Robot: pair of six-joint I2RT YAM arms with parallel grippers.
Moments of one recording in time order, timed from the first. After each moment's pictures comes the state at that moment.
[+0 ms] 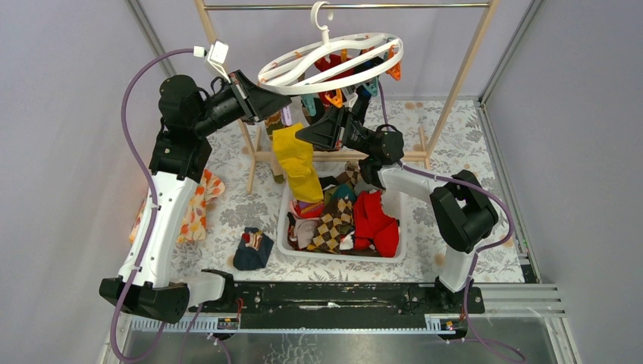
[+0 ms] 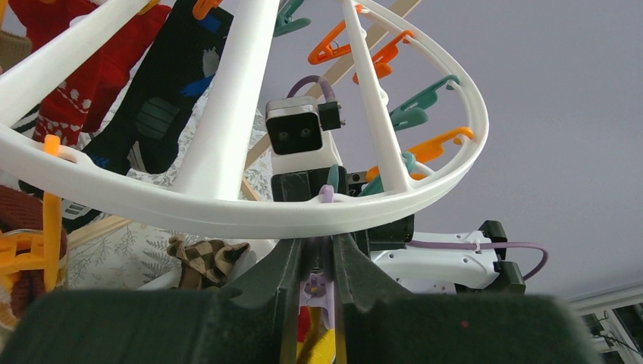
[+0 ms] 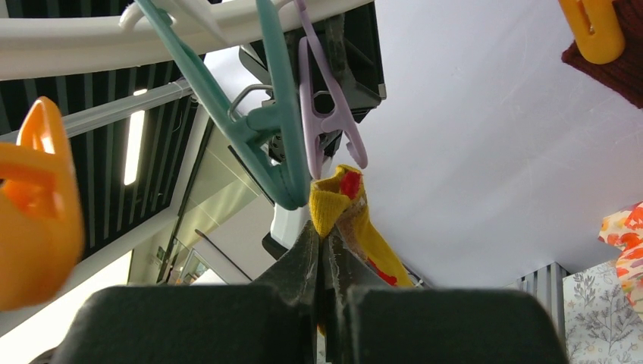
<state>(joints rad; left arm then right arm) -0.18 1.23 1.52 -0.24 0.72 -0.75 0.64 1.83 1.21 1.47 -0.75 1.71</state>
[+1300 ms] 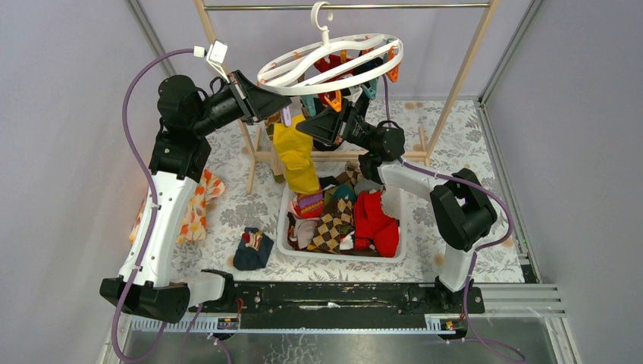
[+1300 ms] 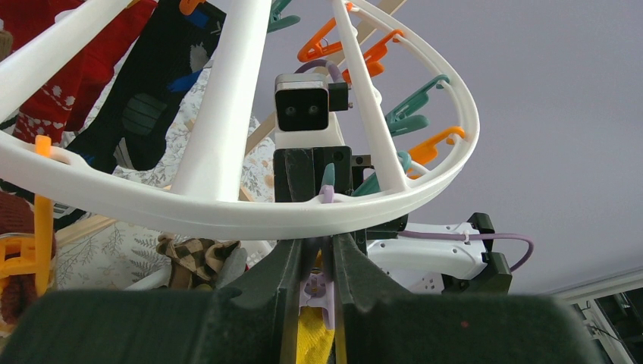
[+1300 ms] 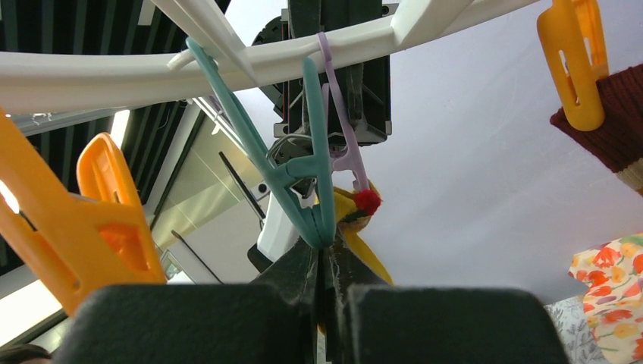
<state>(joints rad) -0.17 1.23 1.51 -0.22 0.76 -0.78 0.63 1.85 1.26 1.47 -0.71 1.65</state>
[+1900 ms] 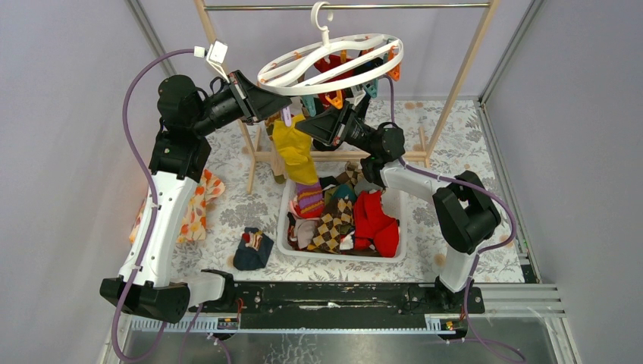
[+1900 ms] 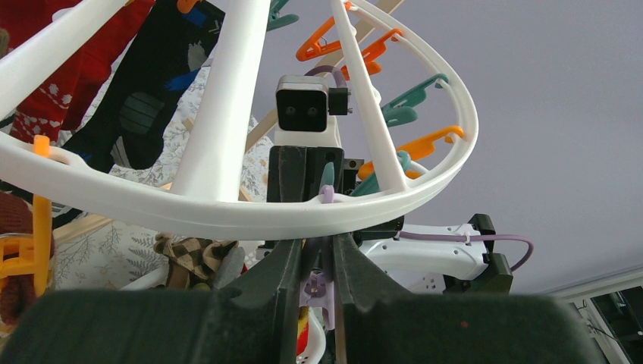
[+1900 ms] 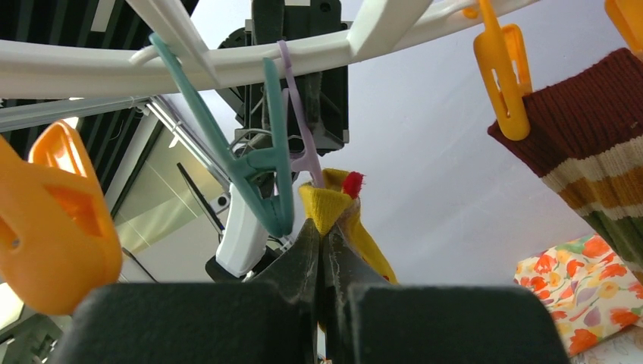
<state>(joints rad) -0.17 1.23 1.51 -0.22 0.76 -0.79 0.63 1.81 1.22 1.40 -0.66 1.49</state>
